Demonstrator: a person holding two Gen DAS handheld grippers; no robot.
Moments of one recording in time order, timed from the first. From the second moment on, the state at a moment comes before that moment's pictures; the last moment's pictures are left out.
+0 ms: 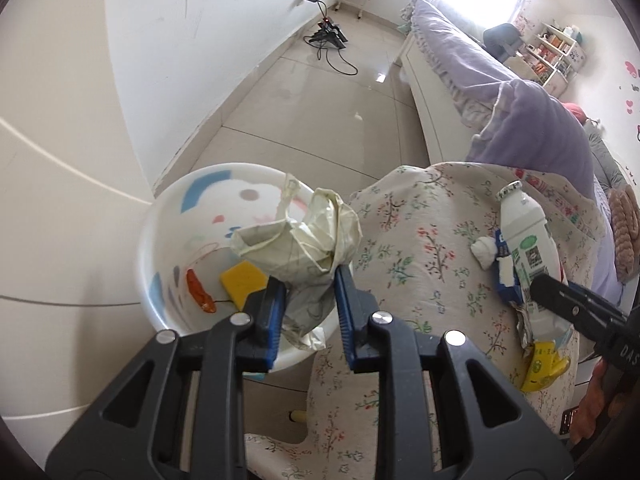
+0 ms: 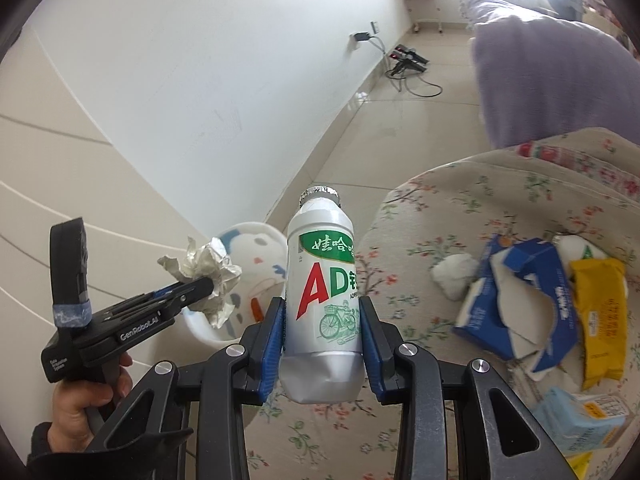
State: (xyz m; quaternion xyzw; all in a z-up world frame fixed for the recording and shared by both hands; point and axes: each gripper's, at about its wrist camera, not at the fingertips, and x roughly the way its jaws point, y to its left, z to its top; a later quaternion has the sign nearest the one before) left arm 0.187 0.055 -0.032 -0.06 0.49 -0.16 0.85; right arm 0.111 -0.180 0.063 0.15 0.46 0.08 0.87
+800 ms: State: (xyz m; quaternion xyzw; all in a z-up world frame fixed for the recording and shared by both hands) left arm 0.175 0.117 -0.041 -0.05 0.52 0.00 0.85; right arm 0.164 -0.106 0.009 0.14 0.48 0.16 0.85
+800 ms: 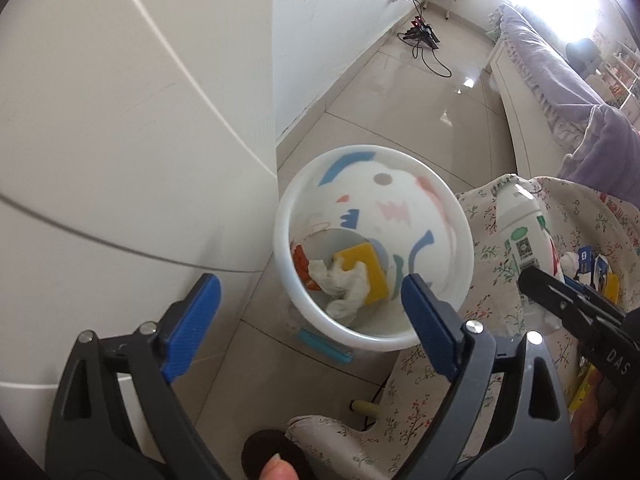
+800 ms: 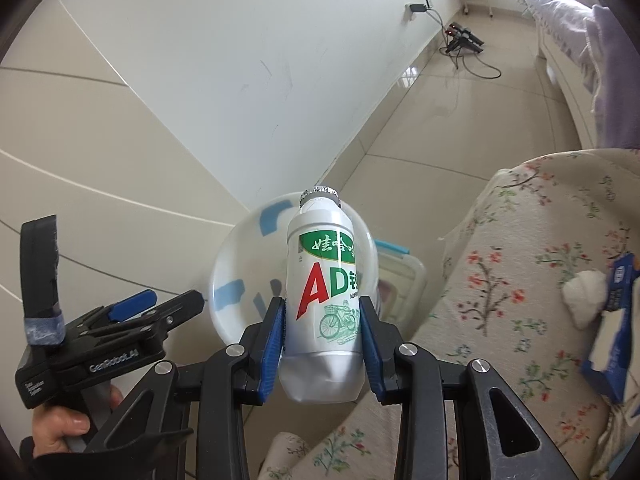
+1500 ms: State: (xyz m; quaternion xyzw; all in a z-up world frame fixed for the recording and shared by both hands) left arm 0.174 0.125 -0.040 -0.05 0.52 0.00 0.86; right arm 0.168 -0.115 0.010 0.15 0.46 0.15 0.86
